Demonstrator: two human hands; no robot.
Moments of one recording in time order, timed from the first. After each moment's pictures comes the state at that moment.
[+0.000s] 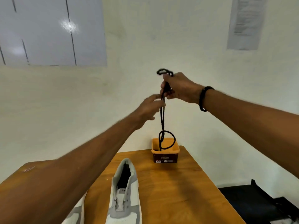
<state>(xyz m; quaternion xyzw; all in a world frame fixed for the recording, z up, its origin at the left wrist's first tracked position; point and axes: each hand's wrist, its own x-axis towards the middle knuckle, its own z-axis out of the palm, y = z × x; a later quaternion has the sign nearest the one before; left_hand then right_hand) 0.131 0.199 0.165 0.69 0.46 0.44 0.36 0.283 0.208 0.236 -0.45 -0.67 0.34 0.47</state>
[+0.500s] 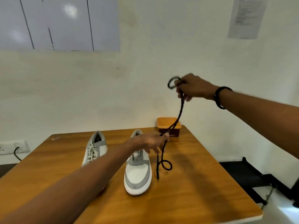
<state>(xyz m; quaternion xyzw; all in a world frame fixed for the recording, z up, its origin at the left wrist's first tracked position) 0.090 0.065 0.040 0.74 0.53 0.10 0.39 0.304 0.118 0.185 -0.55 -0.77 0.13 0.30</state>
